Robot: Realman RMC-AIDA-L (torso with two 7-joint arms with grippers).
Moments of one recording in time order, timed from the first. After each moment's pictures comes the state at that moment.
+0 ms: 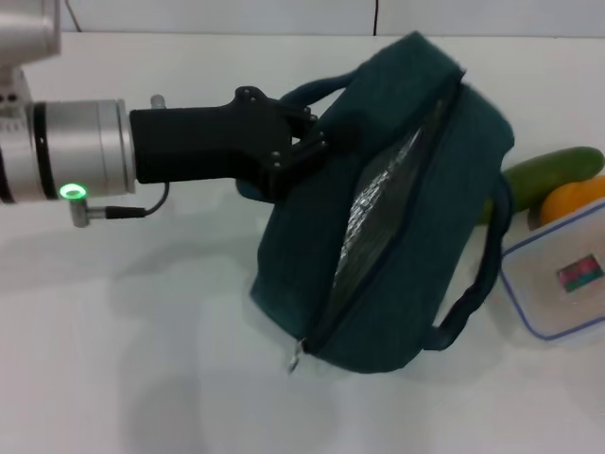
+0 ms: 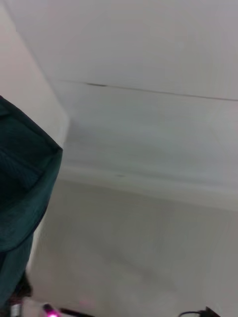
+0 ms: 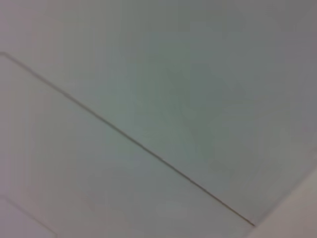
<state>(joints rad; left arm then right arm) -0.36 -2.05 1.30 1.16 1.53 1.42 -1.71 0.17 2.00 -0.57 -0.13 -1.37 -1.70 1.40</state>
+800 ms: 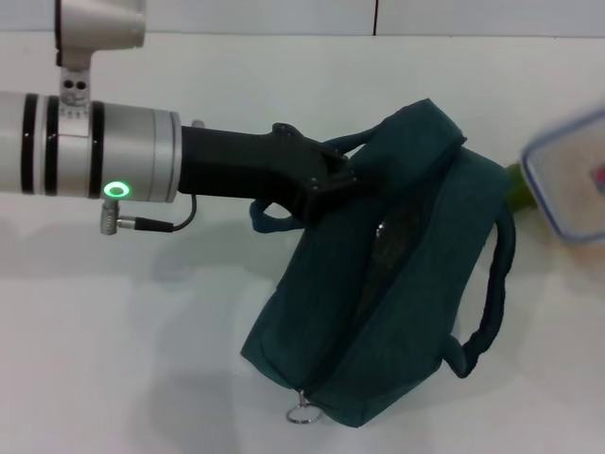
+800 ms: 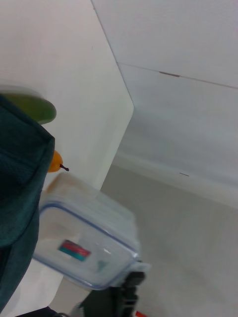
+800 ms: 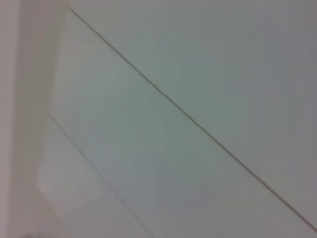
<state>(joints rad) -0.44 -2.09 1.31 1.17 1.72 1.44 -1.94 0.27 1.99 -0.57 -0.23 -1.28 -1.96 1.43</state>
